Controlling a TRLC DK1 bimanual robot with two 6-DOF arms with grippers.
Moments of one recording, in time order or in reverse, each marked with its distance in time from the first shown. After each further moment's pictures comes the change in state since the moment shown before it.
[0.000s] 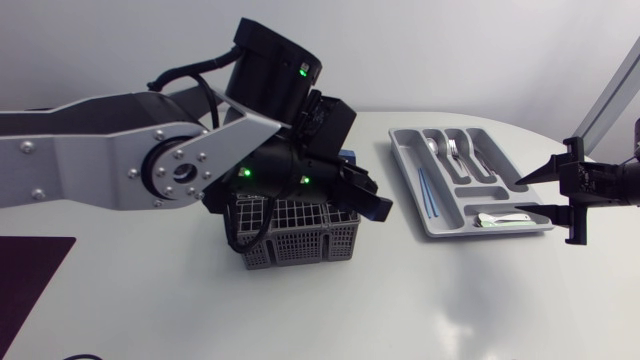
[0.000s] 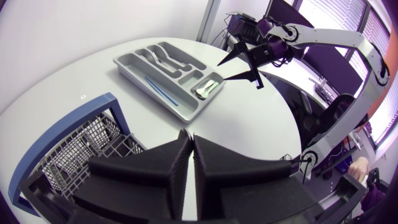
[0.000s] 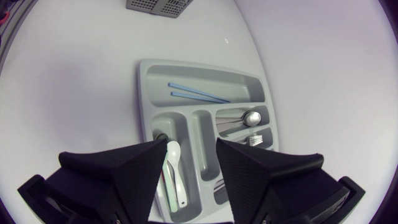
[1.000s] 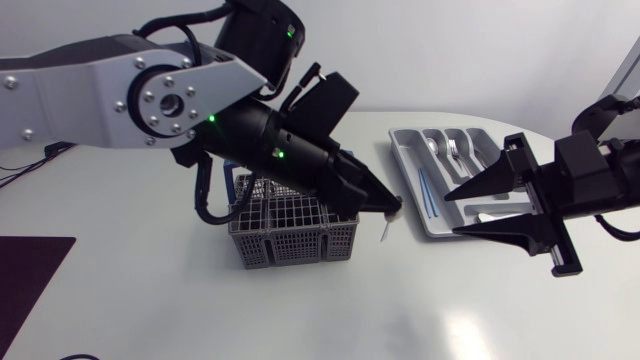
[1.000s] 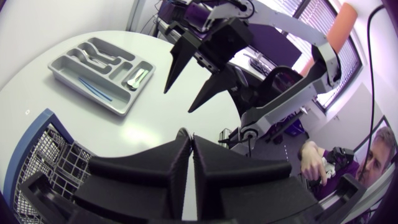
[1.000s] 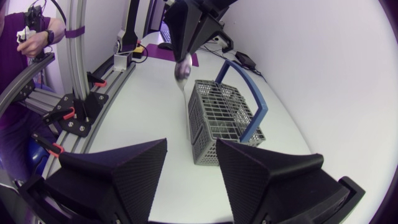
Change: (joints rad) left arm 0.079 0.034 0.146 -0.263 0.531 0.224; right arm 0.377 -0.258 -0.020 -0.611 -0.419 0.119
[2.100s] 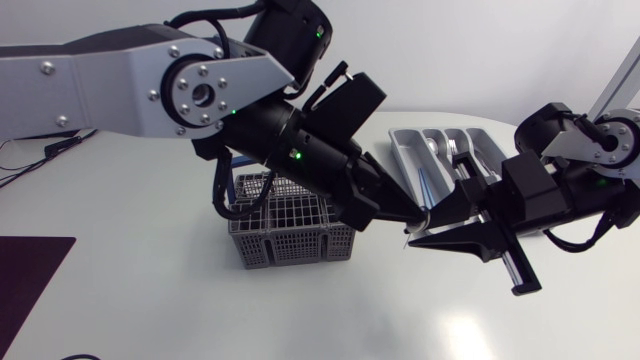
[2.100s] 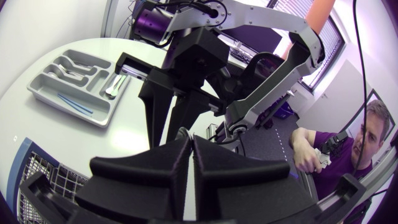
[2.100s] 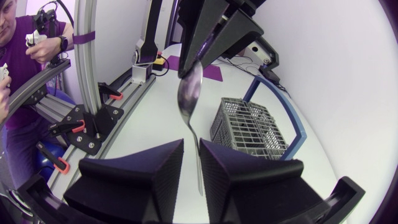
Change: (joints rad) left arm -0.034 0.062 0.080 -0.056 0.086 0.119; right arm 0.207 0.009 -0.086 0.179 -0.045 0.154
